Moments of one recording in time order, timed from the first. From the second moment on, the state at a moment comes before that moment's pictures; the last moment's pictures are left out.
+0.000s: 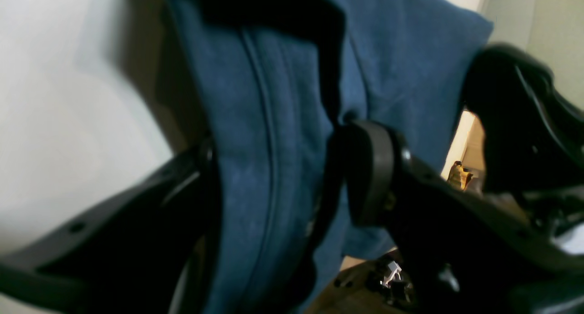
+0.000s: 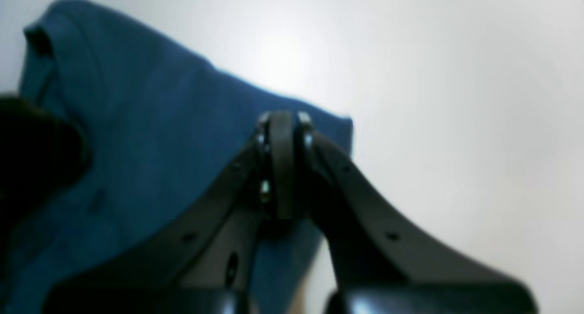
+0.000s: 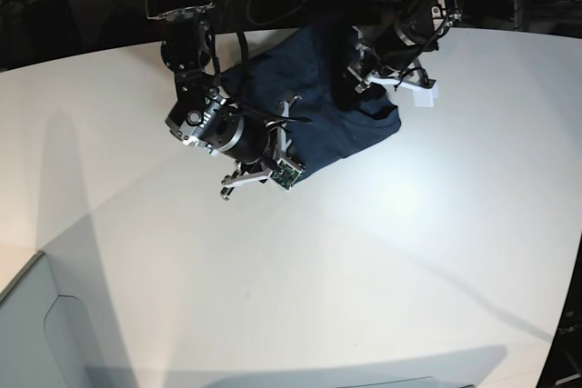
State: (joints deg) left arm 27.8 3.0 -15.5 100.7 -55.7 -1.0 48.2; right arm -0.6 -5.9 -8.0 92.4 -11.6 46.7 -32.1
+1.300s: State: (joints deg) left arm 33.1 2.0 -15.7 108.1 -47.4 -0.8 49.3; right arm -18.3 -2.5 -1.7 109.6 -11.4 46.7 -26.9
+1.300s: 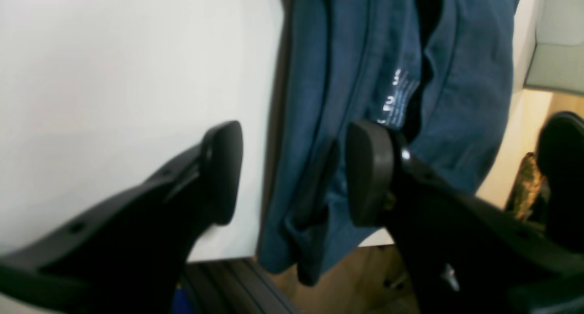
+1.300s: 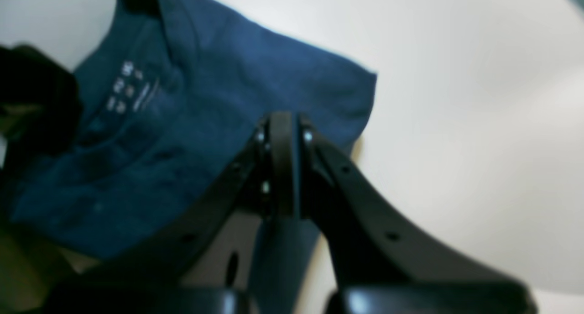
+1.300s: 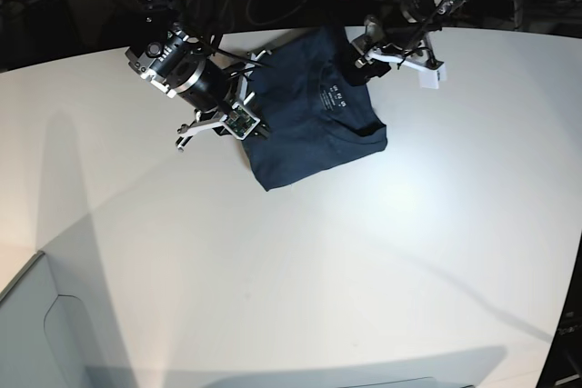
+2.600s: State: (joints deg) left arm 26.3 -0.8 -10.6 99.7 -49.2 -1.7 46.7; right arm -20.0 1.8 -0.8 113.0 -7.2 46.7 -27.9
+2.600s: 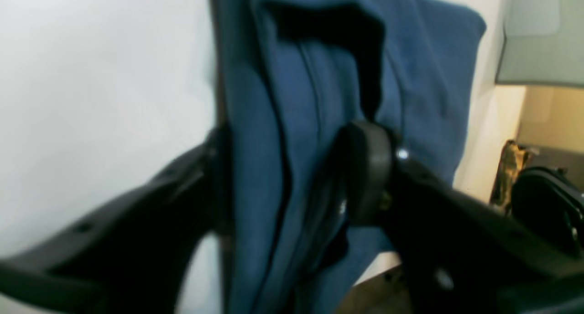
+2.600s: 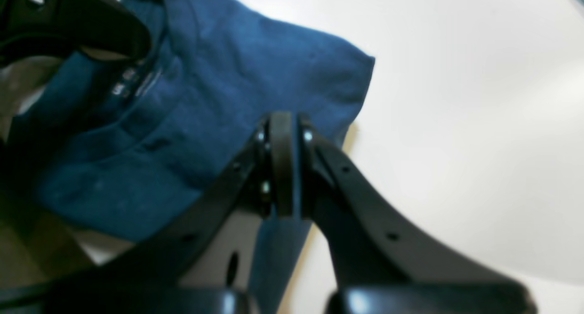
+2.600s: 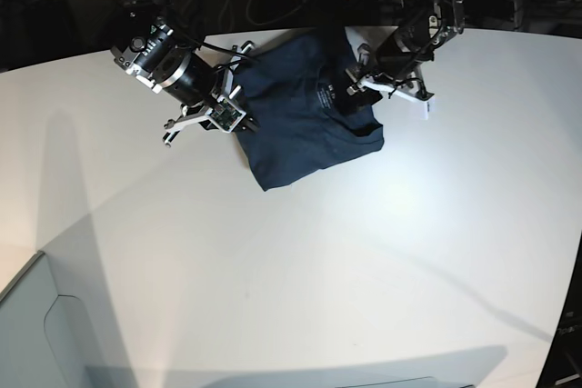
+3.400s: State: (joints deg) left arm -5.2 -20.3 23.1 86.4 -41.3 -1.0 48.4; right arm -16.8 1.0 19.2 113.1 -6.9 46.7 -27.6
